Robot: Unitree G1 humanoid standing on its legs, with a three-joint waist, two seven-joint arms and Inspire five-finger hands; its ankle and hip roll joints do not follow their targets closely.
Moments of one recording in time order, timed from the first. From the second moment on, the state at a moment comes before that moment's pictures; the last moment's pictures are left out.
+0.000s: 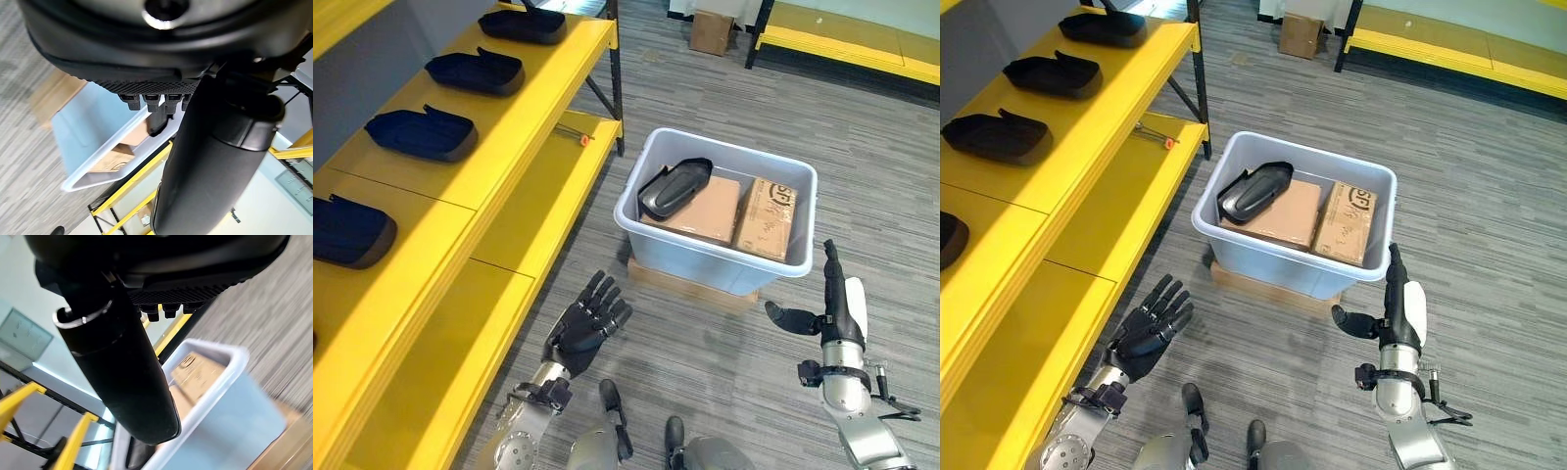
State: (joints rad) left arm 0.16 0.33 -0.12 0.07 -1.01 0.00 -0.32; right arm 0.11 -0.49 0.06 0.03 -0.03 -0.06 -0.45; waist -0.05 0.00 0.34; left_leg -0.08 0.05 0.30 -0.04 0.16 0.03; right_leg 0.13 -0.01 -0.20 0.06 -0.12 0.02
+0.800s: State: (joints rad) left arm 0.15 0.32 -0.12 0.15 -0.93 0.15 -0.23; right arm 0.04 -0.45 0.06 0.05 -0.08 -0.08 -0.43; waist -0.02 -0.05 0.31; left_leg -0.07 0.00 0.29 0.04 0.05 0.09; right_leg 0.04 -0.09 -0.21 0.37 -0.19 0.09
